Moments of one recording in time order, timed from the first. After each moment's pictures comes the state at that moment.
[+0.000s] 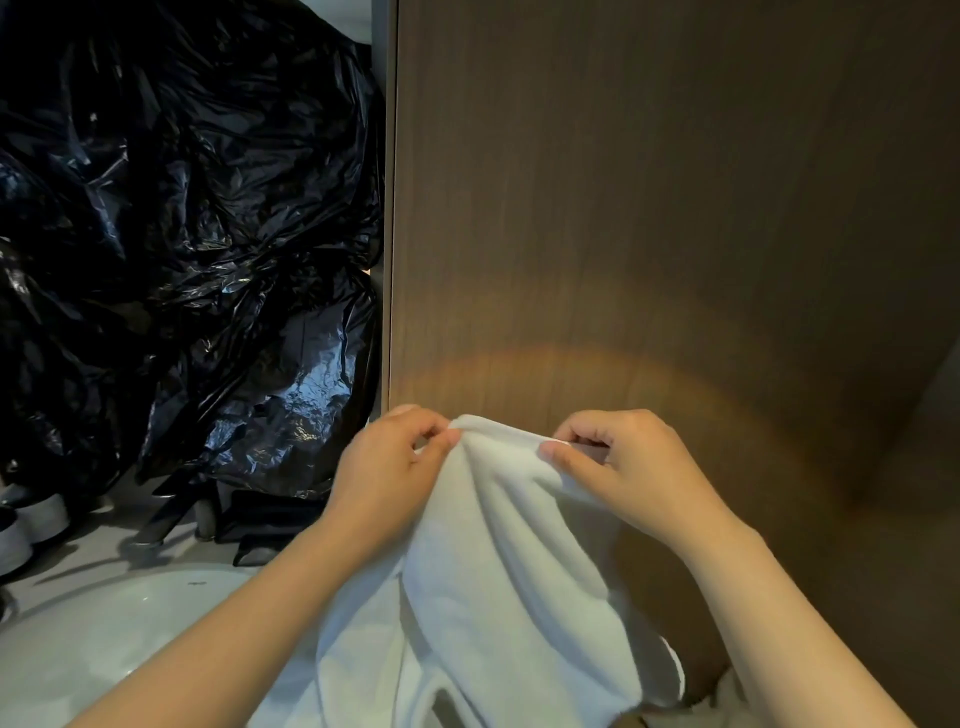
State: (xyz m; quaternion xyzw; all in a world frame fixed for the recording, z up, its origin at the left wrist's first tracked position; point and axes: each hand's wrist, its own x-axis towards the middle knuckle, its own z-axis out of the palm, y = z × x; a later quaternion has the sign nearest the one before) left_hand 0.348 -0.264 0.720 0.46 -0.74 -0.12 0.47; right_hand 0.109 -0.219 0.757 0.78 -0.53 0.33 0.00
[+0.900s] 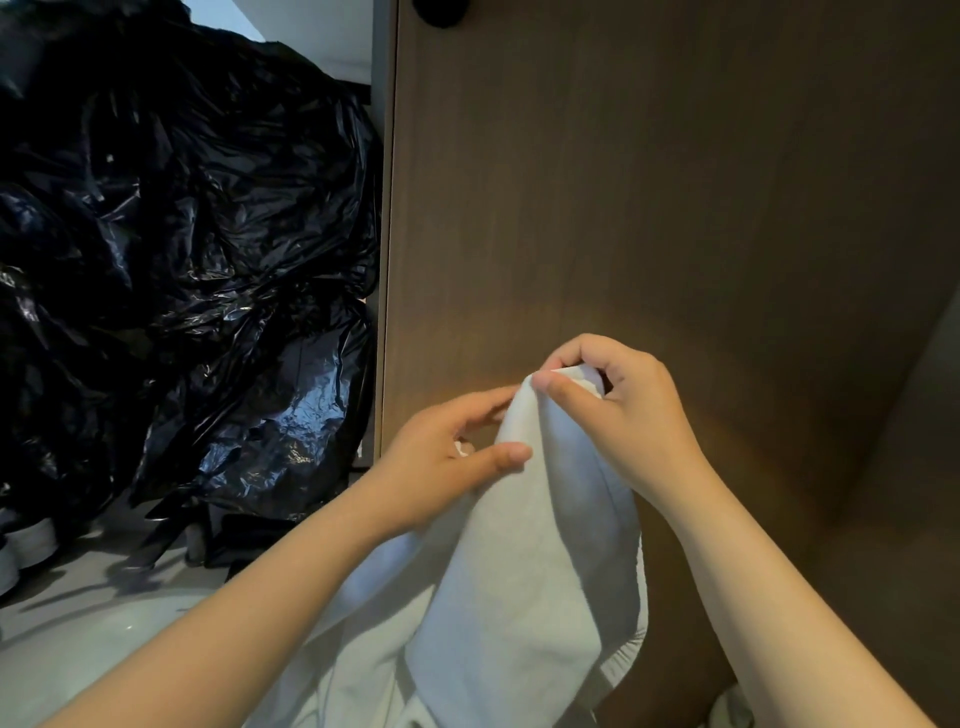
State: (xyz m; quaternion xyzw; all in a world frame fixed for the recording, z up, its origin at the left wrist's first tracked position) left_hand 0.322 -0.235 0.775 0.27 -0.79 -0.33 0.44; right_hand 0.136 -0.205 0.819 0.73 -0.44 0.51 -0.01
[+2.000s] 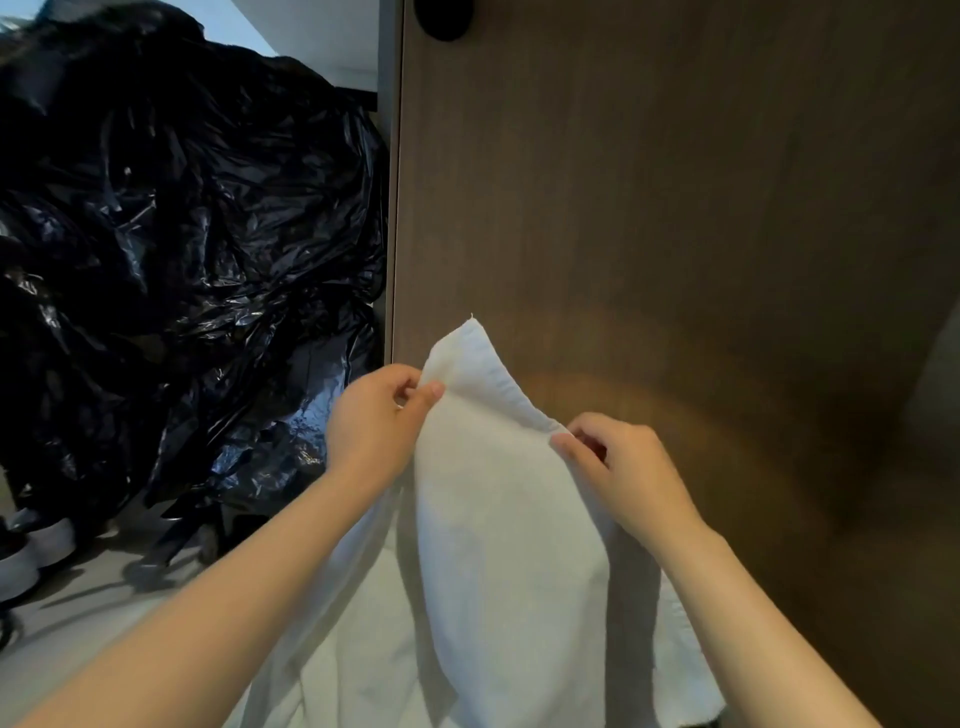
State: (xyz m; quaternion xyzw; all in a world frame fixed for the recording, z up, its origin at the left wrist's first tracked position) left_hand 0.349 -0.273 0.775 0.50 -0.67 -0.10 0.54; right_hand 0.107 -0.220 0.763 0.72 -0.59 0.37 0.02
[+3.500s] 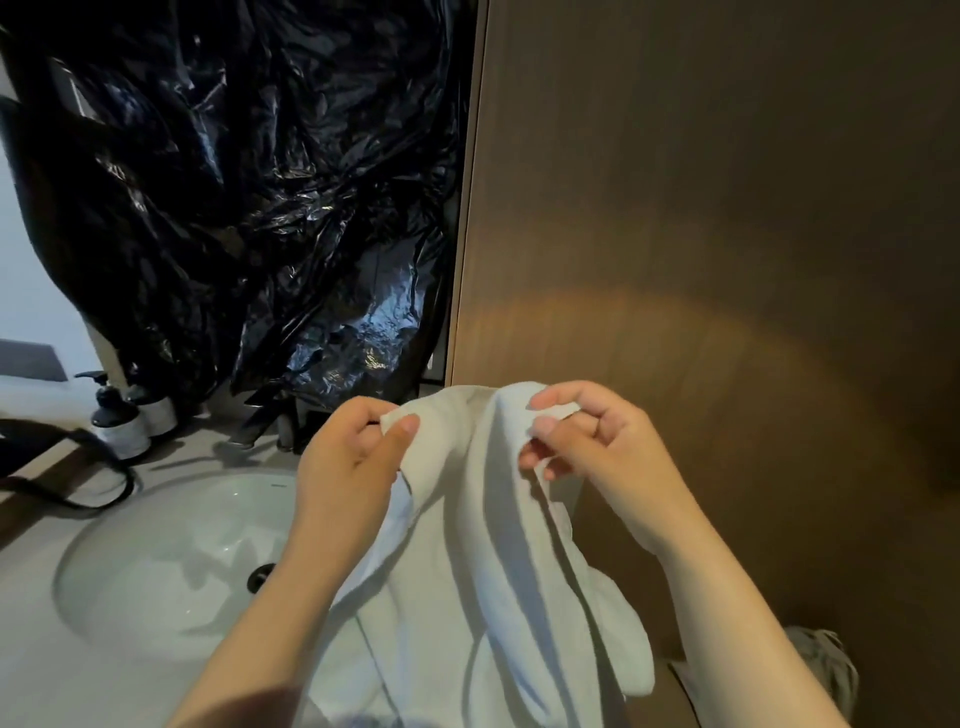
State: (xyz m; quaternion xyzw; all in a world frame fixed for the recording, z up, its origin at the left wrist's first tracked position) left_hand 0.403 -0.176 0.684 0.56 -0.55 -0.24 0.57; right_hand 0.183 -0.187 0.720 0.64 -0.37 0.49 -0.46
